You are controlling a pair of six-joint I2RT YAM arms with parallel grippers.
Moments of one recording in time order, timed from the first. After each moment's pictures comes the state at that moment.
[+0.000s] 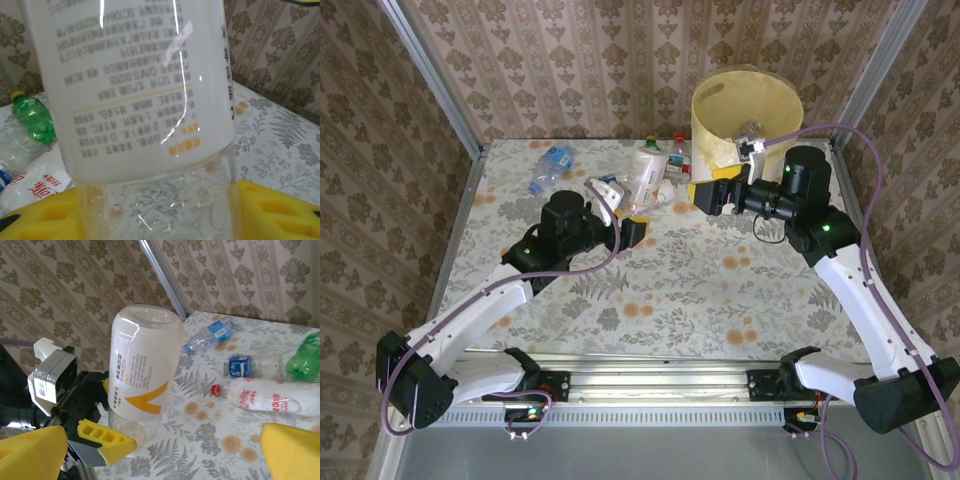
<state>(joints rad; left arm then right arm) -0.72 1.14 0.95 -0.13 0.25 -0.05 0.28 1.14 1.22 -0.34 -0.63 0.33</state>
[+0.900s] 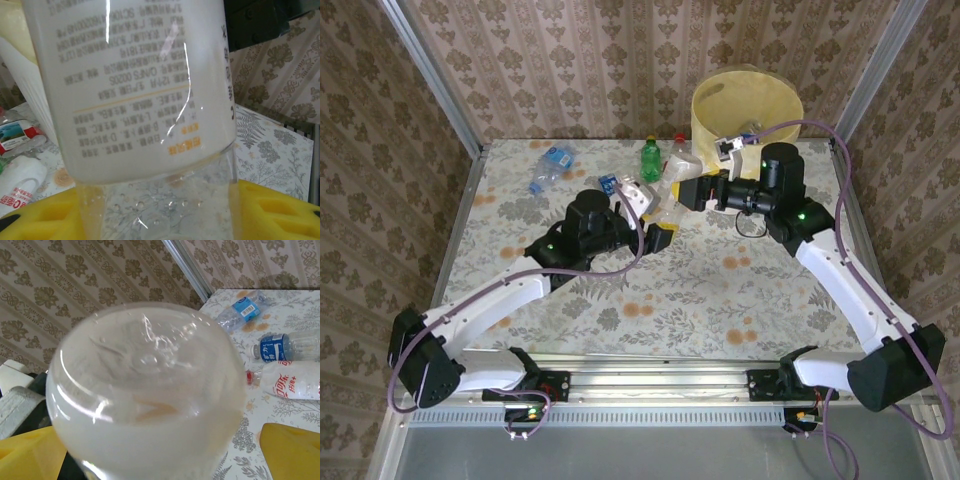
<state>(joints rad) -0.84 1.25 1.02 -0.05 0.29 -0.04 0.33 1.25 1.21 -0.24 -0.69 0.45</state>
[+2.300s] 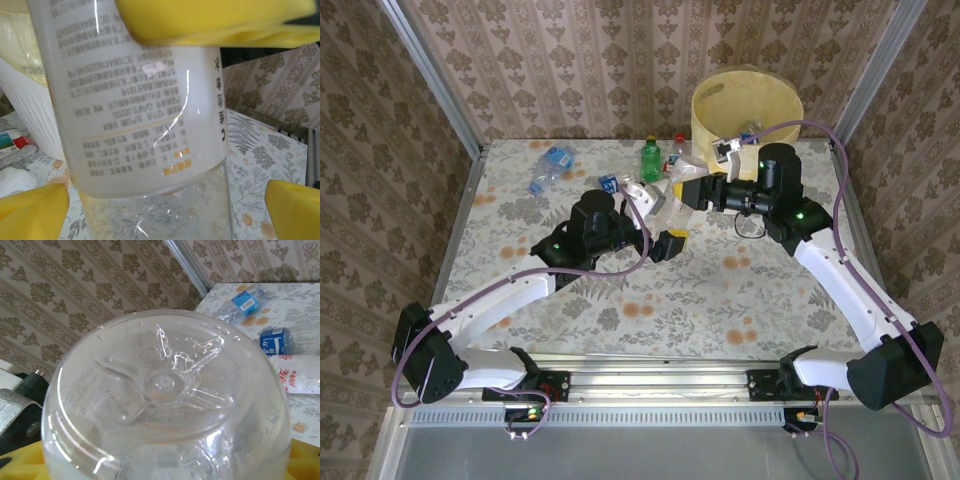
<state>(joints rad) -0.86 1.28 1.02 0.00 0.29 -0.05 0.33 1.26 1.21 -0.26 -0.68 0.44</state>
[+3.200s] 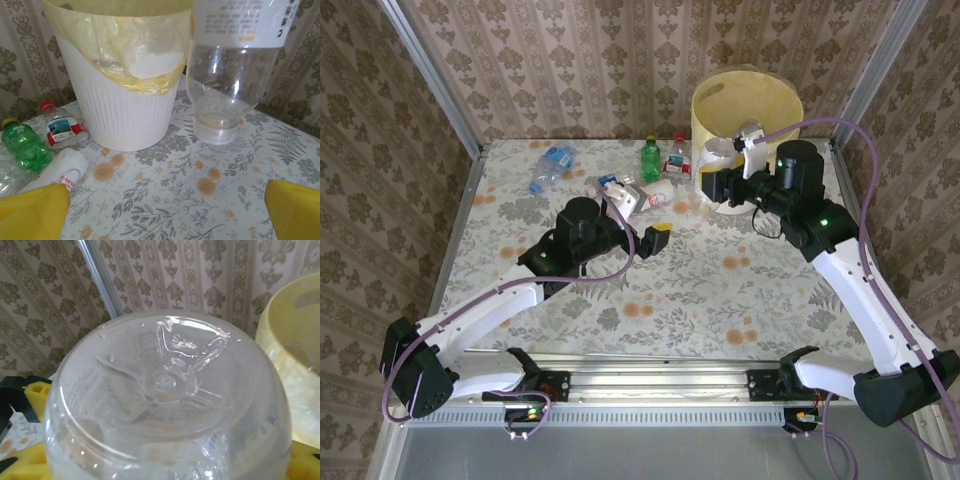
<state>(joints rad) -0.82 1.18 0.93 0.02 0.14 -0.06 0.33 1.16 1.31 -0.43 -0.28 0.07</state>
